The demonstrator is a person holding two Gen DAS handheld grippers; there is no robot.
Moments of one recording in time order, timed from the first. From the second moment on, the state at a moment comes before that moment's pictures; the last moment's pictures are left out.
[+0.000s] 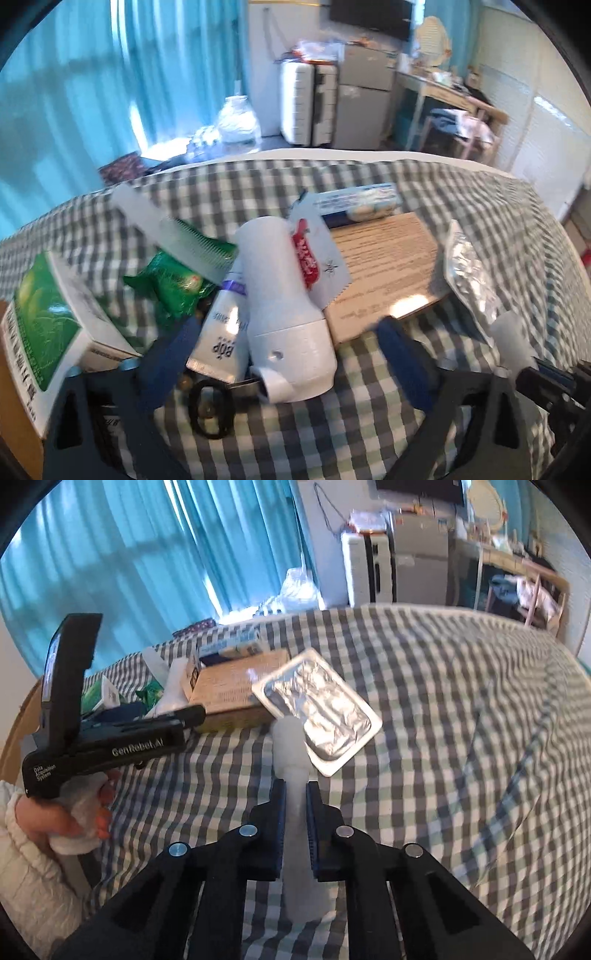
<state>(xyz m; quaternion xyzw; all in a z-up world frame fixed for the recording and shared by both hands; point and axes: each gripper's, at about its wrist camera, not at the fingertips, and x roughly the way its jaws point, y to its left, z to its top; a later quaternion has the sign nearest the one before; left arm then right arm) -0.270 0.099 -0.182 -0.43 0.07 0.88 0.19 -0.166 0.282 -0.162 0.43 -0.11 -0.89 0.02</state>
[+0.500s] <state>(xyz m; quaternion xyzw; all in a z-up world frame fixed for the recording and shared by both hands) -0.185 0.101 -0.188 -0.51 0.11 0.82 0.24 -0.153 0.279 -0.148 0.43 -0.11 -0.90 0.02</state>
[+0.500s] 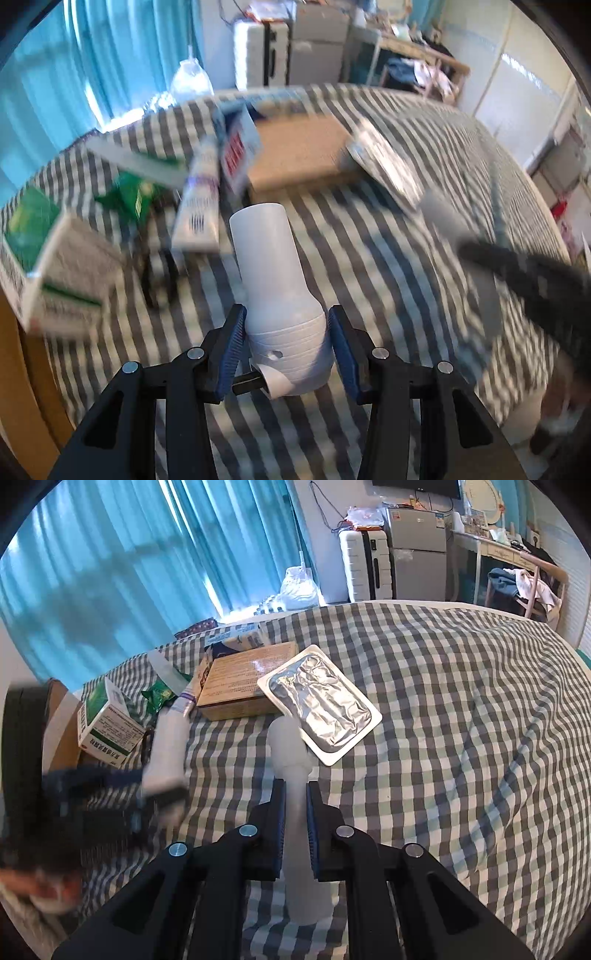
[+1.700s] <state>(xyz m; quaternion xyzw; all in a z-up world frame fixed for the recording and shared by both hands) -0.095 0.040 0.001 -0.35 0.09 0.92 0.14 -0.068 0.175 -0.018 0.36 -0.08 -0.93 0.08</state>
